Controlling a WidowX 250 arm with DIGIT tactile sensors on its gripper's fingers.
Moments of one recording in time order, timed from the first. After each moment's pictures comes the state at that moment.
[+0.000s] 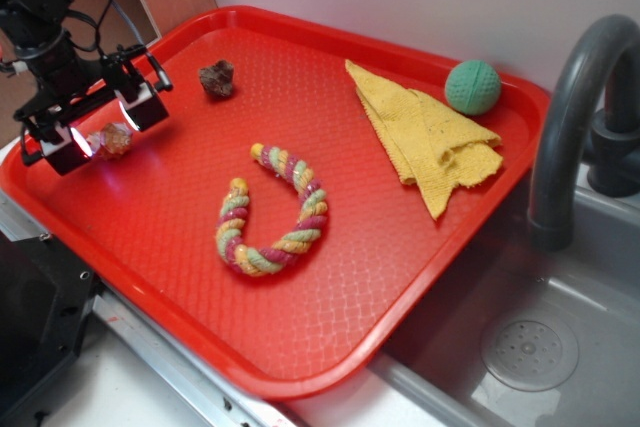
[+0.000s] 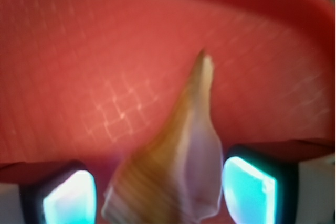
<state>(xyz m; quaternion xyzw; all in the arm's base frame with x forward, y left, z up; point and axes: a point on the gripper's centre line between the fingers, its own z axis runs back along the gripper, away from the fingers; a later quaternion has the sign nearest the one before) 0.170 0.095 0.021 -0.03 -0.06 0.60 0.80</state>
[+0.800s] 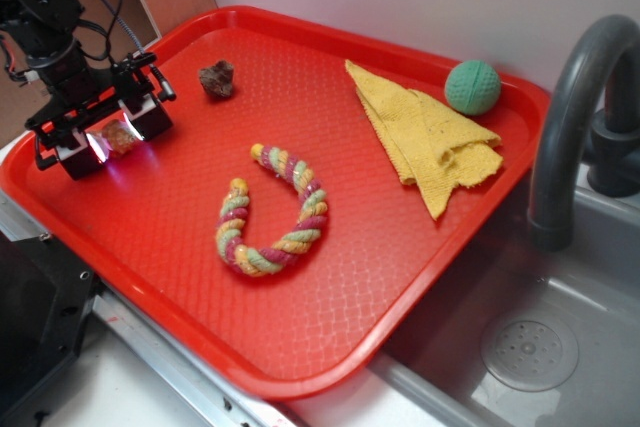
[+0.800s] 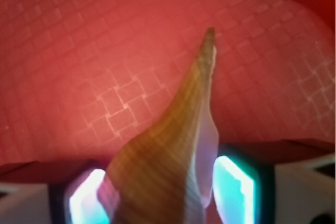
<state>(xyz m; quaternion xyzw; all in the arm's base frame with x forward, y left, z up) 0.168 0.090 0.019 0.00 -0.05 0.60 0.80</state>
